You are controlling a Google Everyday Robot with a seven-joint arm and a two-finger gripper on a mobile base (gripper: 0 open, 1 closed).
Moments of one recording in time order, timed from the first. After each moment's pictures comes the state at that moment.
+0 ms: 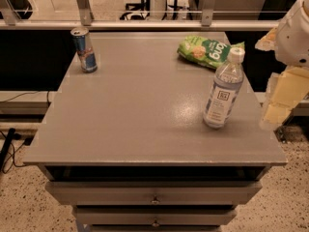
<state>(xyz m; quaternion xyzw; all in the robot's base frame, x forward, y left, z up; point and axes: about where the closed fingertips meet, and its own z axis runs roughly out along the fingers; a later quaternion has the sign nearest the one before) 0.438 -0.217 0.976 -0.60 0.78 -0.03 0.16</state>
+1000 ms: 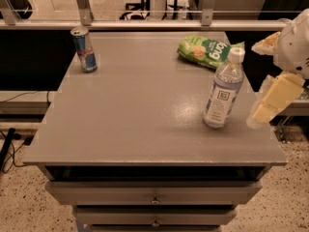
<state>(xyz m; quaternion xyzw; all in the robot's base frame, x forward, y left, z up) 0.454 -0.210 0.962 -0.58 0.78 0.02 0.24</state>
